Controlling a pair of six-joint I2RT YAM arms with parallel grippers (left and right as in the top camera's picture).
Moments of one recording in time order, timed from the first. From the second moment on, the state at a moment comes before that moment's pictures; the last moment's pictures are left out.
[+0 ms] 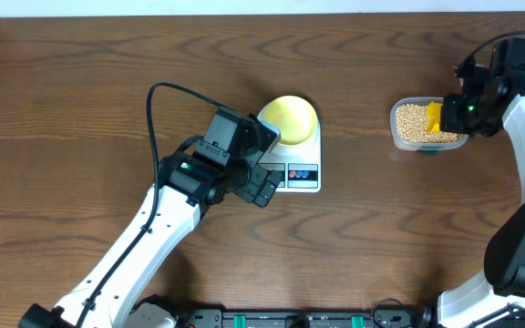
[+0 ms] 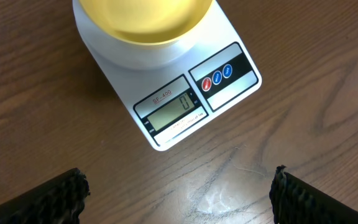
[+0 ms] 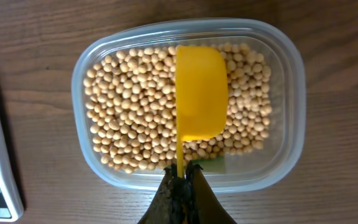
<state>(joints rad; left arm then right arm) -0.49 1.35 1.07 -0.78 0.15 0.09 -0.20 1.79 1.47 -0.95 -0.20 -0.09</state>
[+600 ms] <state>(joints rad) -0.49 1.35 1.07 -0.78 0.15 0.09 -0.23 1.83 1.47 -0.96 -0.41 -0.11</state>
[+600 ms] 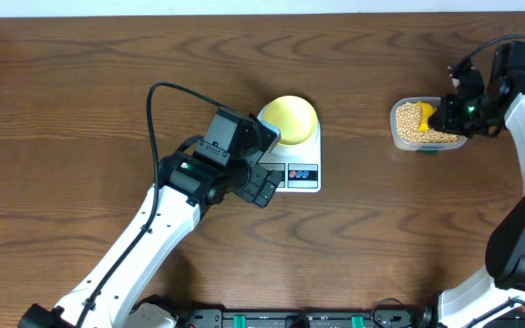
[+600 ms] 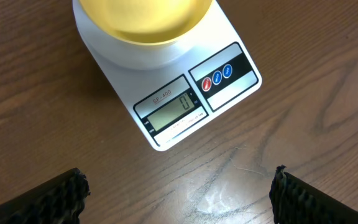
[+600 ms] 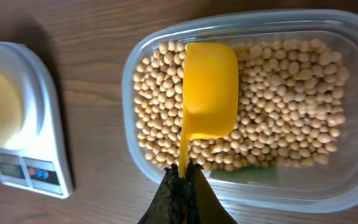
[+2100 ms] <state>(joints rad) -0.49 1.35 1.07 -0.78 0.15 0.09 -0.56 1.83 1.34 -0.93 -0.93 -0.11</state>
